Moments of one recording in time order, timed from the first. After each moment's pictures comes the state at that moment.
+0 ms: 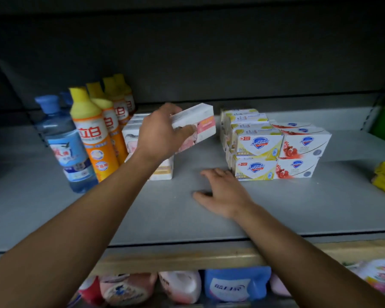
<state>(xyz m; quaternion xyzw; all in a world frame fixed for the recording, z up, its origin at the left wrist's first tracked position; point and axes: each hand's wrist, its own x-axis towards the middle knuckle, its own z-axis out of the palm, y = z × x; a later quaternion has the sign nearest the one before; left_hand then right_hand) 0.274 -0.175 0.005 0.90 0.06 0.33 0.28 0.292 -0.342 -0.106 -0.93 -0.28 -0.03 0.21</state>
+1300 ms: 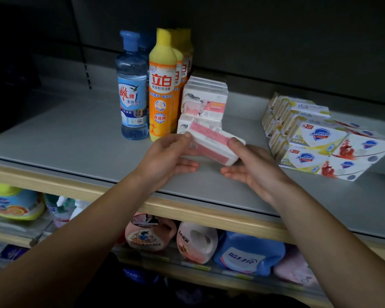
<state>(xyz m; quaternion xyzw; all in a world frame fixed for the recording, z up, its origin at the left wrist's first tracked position) 0.161 -0.102 -0.092 0.59 0.10 0.12 0.79 0.235 -0.287 -0.072 -0.72 -0.13 0.18 0.66</state>
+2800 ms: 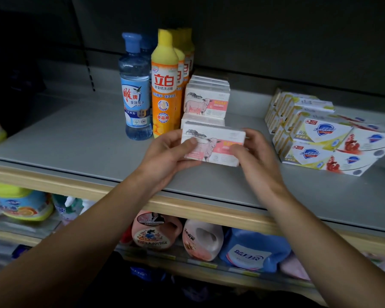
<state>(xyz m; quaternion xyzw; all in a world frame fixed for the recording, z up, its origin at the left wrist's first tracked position) 0.153 -0.099 -0.095 0.57 0.02 0.15 0.81 0.219 -0.279 -0.081 -0.73 -0.23 -0.04 0.64</state>
